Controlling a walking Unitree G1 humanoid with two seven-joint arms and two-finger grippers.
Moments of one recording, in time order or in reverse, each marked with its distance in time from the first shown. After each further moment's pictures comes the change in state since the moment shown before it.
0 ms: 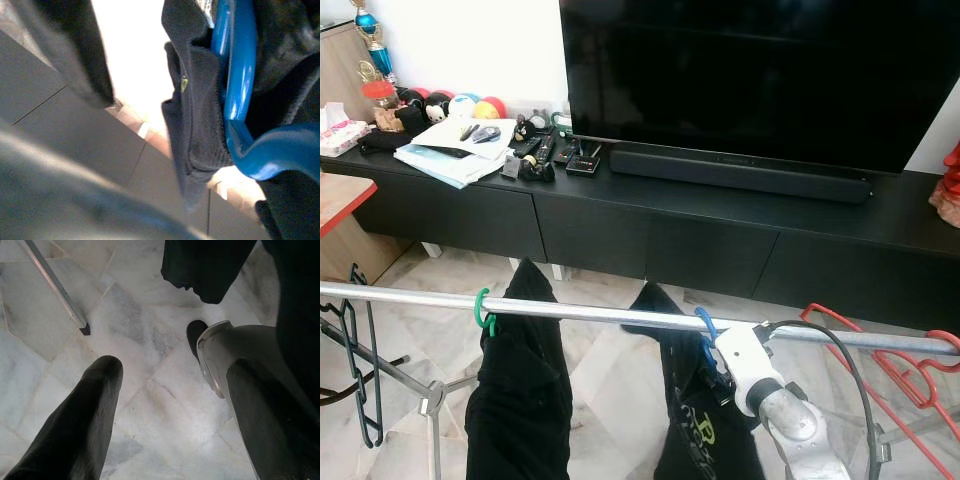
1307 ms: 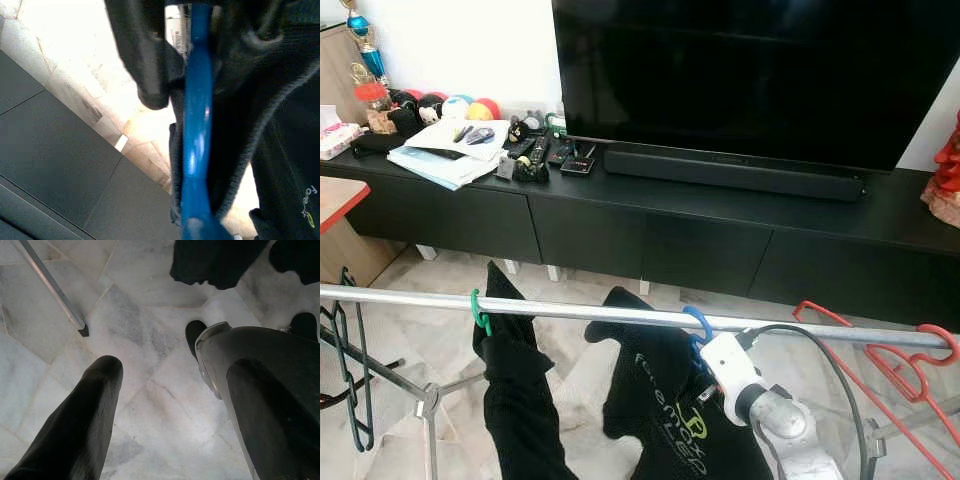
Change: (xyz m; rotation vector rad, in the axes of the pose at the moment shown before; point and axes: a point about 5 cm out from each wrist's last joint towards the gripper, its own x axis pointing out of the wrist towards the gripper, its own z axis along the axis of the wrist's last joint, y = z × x) left arm 0.000 -0.001 0.001 0.002 0.002 -0.005; right arm 0.005 0.014 -0.007 -0.011 0.060 0.190
